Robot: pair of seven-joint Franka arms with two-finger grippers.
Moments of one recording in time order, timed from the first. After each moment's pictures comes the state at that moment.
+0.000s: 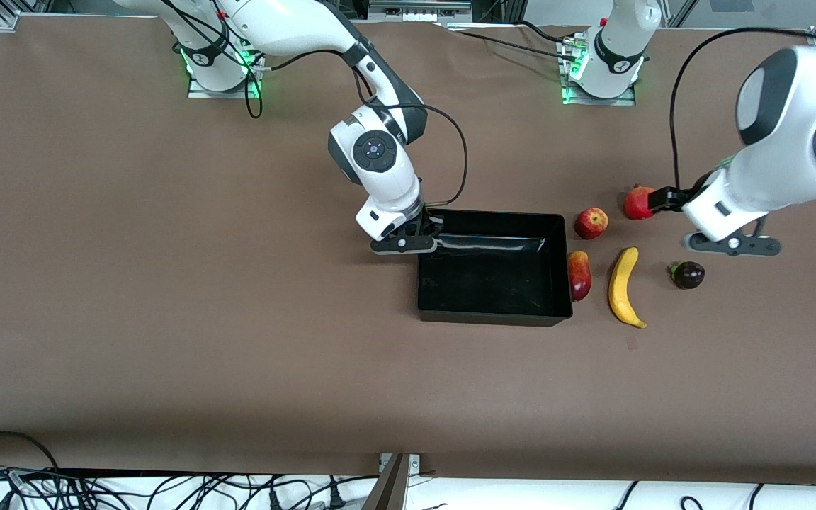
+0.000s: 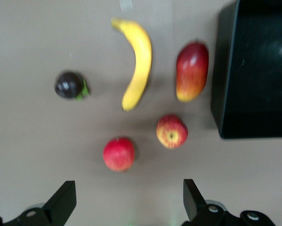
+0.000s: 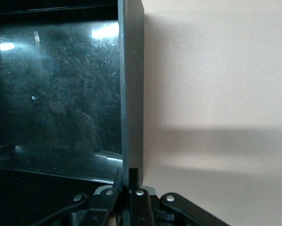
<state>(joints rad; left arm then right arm) -0.03 0.18 -0.08 -1.75 0.07 1.62 -0.05 0.86 0.72 -0.07 -1.52 0.23 2.43 0.66</state>
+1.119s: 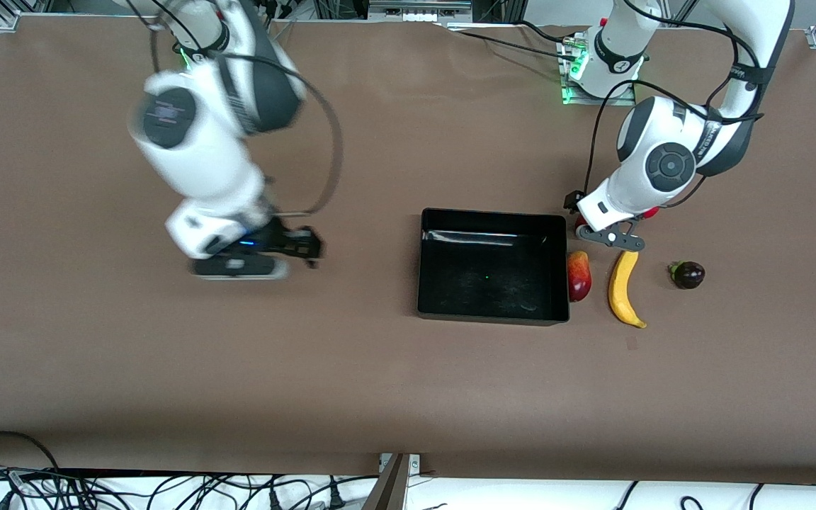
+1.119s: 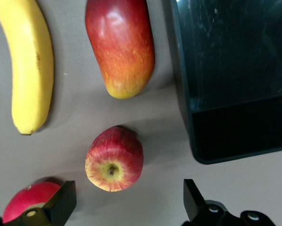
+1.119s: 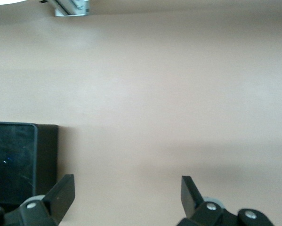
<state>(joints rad) -0.03 0.18 -0.21 -2.27 0.05 2.24 -0.01 0.84 0.38 -0.53 -1.47 0.24 1.96 0.32</state>
